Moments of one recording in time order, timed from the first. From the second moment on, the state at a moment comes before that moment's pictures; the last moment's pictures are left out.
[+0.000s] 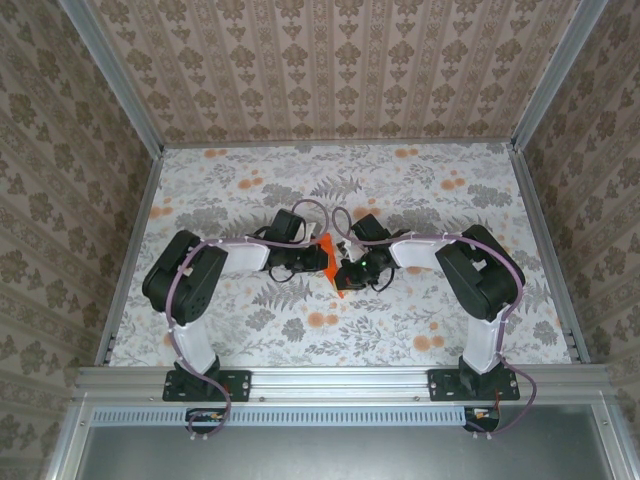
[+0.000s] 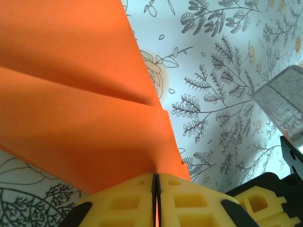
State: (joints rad) left arm -0.59 1.83 0.89 -0.01 0.51 -0.51; right arm 0.57 1.88 1.00 -0.32 -0.62 0.44
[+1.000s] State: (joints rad) left arm -0.41 1.95 1.04 -0.09 0.59 -0.44; right arm 0.56 1.88 0.97 -0.30 -0.66 0.40
